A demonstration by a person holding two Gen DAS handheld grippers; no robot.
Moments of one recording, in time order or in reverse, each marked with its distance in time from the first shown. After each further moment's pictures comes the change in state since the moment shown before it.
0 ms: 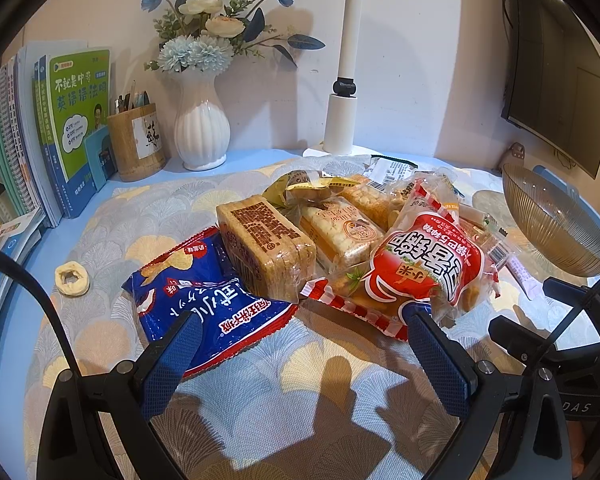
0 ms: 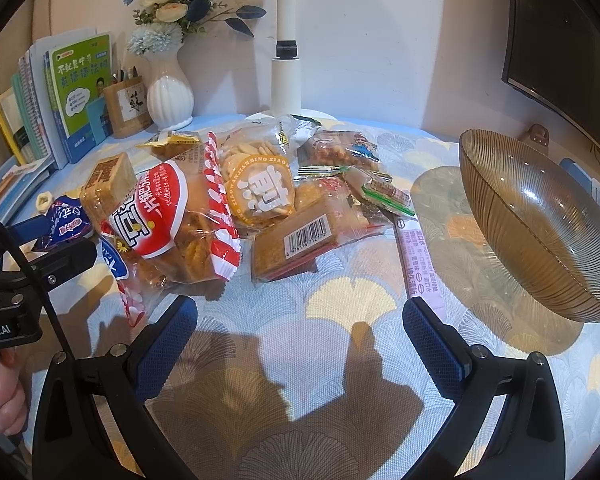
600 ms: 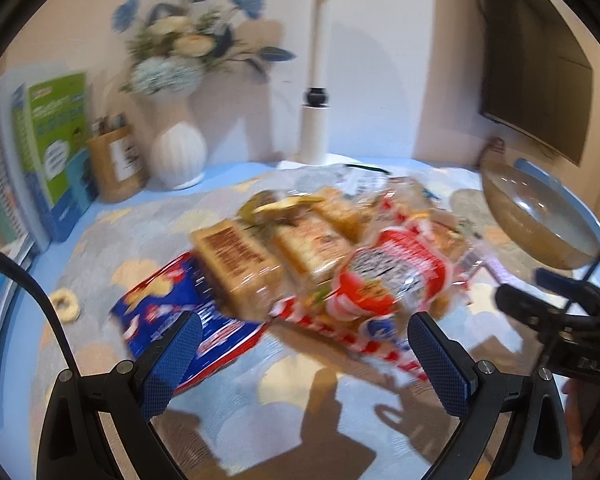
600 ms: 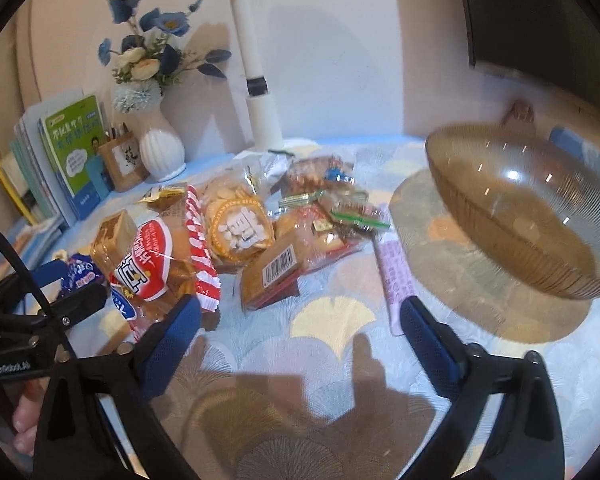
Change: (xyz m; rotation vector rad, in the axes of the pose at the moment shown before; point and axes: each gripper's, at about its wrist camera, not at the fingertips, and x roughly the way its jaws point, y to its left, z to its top) left arm -0.006 -0.021 0.017 0.076 -0.003 -0.065; right arm -0.013 -0.038 0.007 0.174 -0.070 0.089
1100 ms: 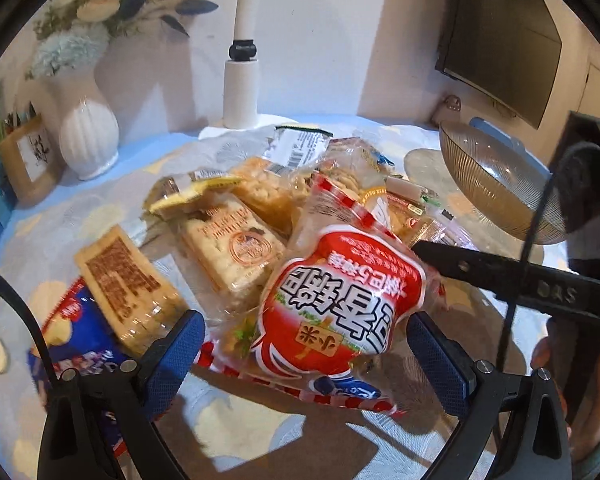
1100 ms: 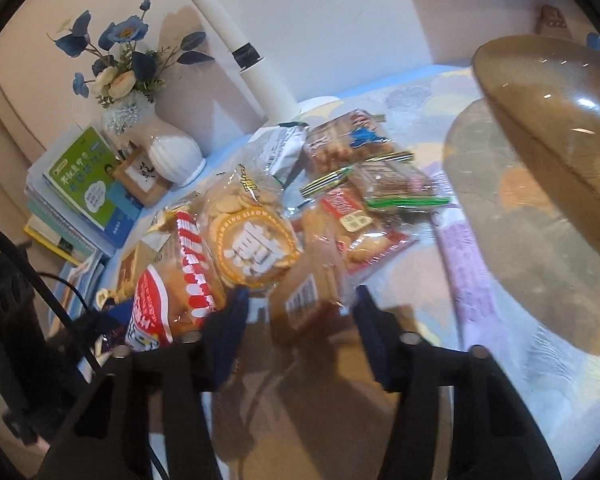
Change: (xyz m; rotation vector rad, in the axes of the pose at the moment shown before) left arm 0.051 -0.016 0.018 0.060 0.168 -0.207; right arm 0.056 -0.017 0.025 0.214 0.159 0.234
